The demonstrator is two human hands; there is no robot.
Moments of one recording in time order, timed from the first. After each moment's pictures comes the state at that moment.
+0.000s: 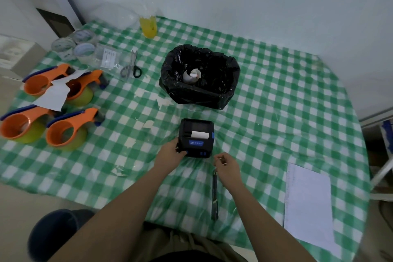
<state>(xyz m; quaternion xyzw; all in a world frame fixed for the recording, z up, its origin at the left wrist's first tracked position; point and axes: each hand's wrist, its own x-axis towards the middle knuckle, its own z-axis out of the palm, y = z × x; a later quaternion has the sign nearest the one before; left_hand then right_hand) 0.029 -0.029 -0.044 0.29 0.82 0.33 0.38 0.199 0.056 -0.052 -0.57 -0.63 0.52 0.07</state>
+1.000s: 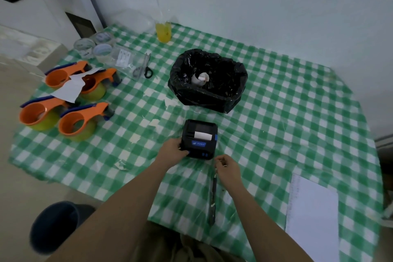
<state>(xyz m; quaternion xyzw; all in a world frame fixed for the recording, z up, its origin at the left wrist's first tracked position) 0.029 -0.025 -0.048 0.28 0.84 0.30 0.37 0.202 0.065 -0.067 -0.53 -0.63 0.56 0.09</state>
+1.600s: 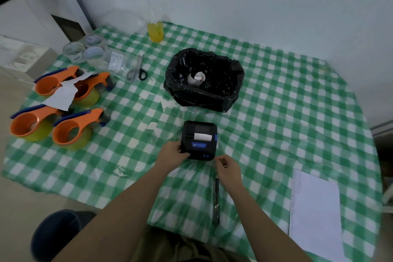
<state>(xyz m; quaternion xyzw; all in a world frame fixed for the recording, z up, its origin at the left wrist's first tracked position) 0.027 -0.026 -0.049 0.30 0.82 0.32 0.37 0.199 0.059 -0.074 -0.54 -0.64 0.54 0.11</state>
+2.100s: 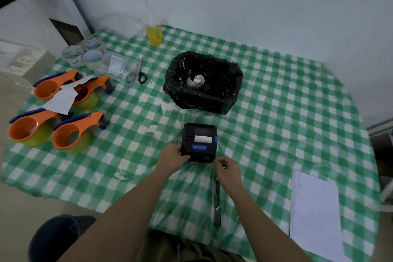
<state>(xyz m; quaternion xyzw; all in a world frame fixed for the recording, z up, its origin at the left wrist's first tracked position) 0.025 -0.027 -0.051 0.30 0.82 0.31 0.37 0.195 0.058 -0.072 -0.55 -0.64 0.53 0.11</state>
